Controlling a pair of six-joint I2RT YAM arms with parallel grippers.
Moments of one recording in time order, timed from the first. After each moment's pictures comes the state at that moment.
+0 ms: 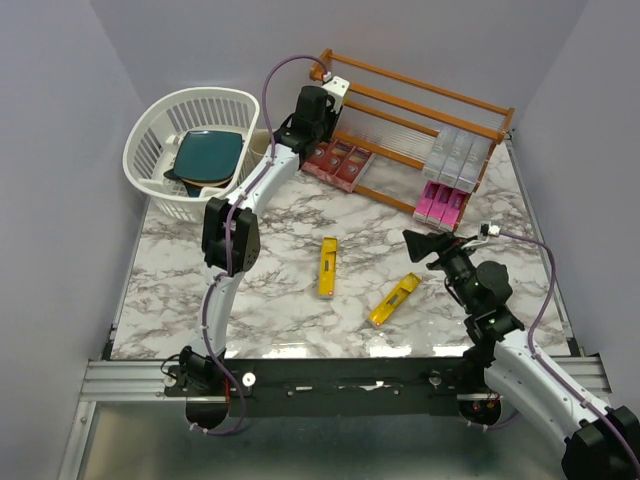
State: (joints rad) left arm -0.44 2.33 2.26 -0.29 -0.11 0.15; right arm 0.39 0.62 0.21 0.46 0.07 0.63
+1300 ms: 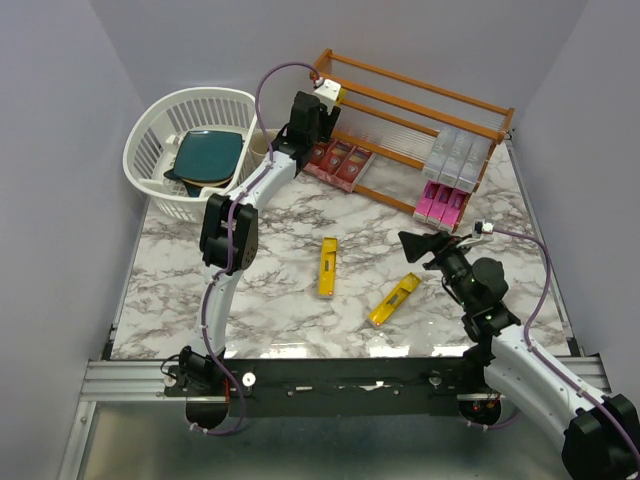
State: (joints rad) left arm -0.41 2.34 2.12 0.00 -0.20 0.21; right arm 0.39 0.70 0.21 0.51 0.03 0.62
